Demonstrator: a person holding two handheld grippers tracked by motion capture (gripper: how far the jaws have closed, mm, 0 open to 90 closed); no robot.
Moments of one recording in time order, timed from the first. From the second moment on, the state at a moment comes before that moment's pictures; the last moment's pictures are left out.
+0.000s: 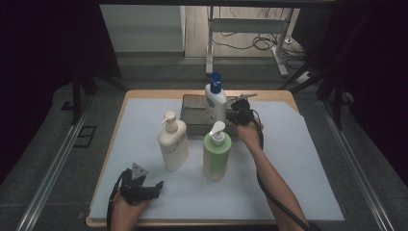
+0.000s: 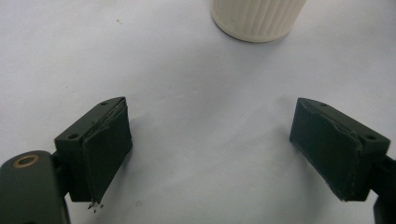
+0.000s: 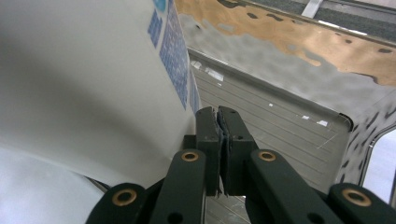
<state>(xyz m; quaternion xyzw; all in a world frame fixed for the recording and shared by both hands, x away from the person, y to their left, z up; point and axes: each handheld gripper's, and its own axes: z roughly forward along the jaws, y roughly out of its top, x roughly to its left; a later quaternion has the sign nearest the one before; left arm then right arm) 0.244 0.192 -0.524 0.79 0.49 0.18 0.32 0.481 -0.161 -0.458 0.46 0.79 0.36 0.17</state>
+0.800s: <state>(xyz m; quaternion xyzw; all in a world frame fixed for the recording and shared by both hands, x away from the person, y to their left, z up) 0.244 0.192 -0.524 0.79 0.49 0.18 0.32 0.484 -0.139 -0.462 0.44 0.81 0.35 0.15</state>
